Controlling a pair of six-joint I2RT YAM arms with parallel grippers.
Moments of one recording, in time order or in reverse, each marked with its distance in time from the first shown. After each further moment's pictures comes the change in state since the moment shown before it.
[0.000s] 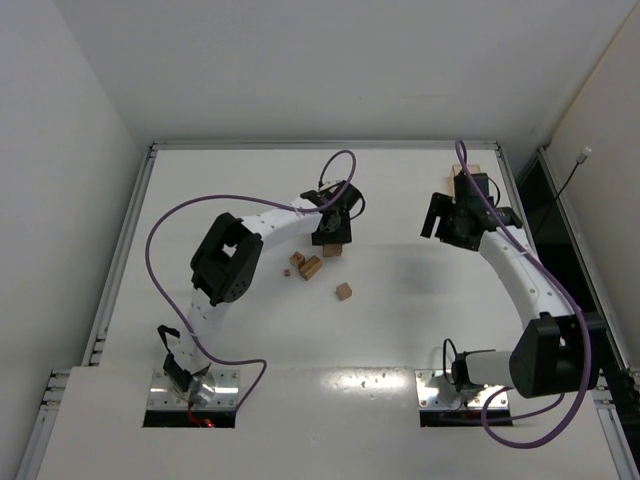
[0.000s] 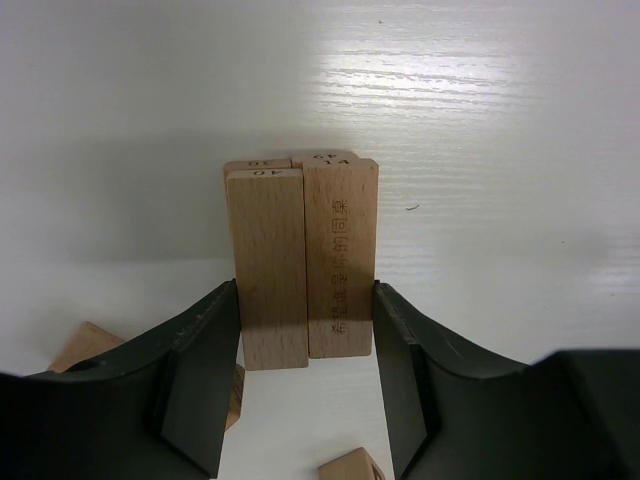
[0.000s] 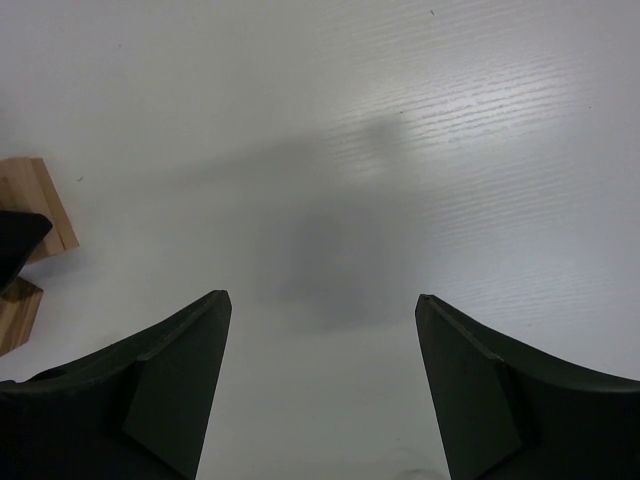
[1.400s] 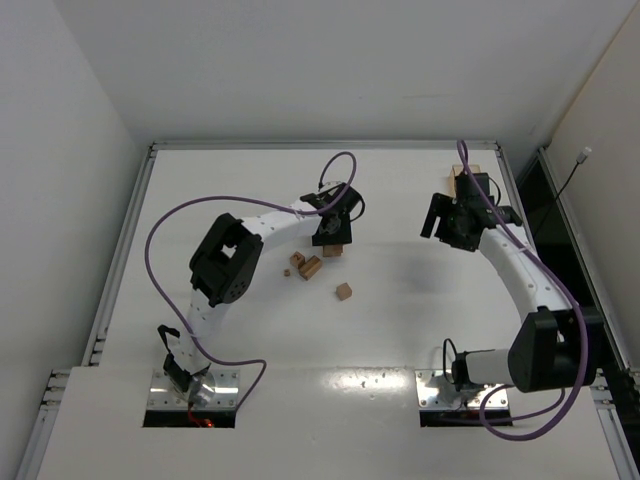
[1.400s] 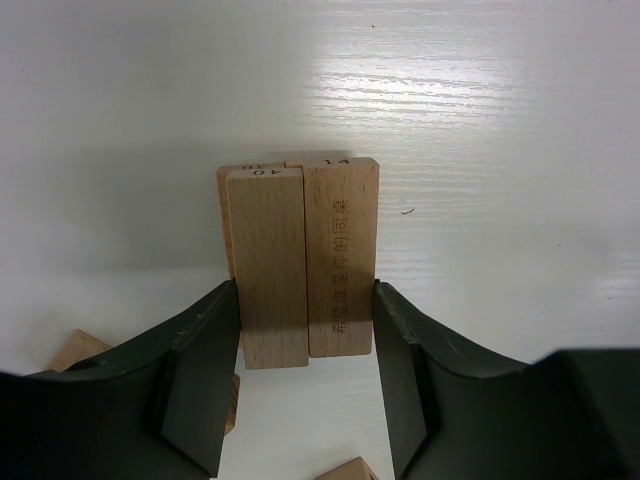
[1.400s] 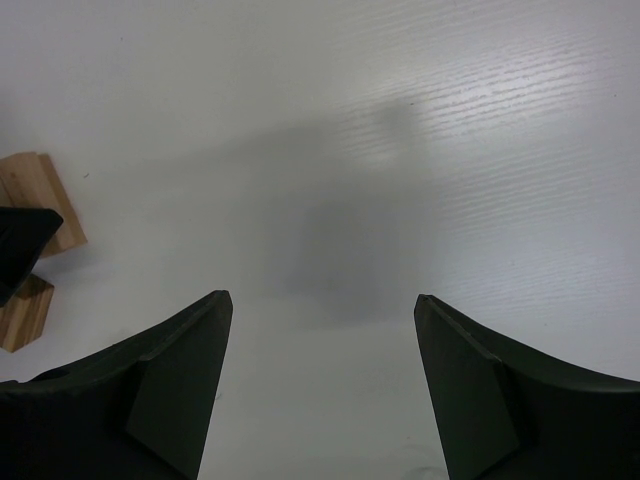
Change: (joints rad) left arm -0.007 -0.010 -0.040 0.056 -0.010 0.002; right arm -0.019 0.023 0.000 0.003 -0.043 0.012
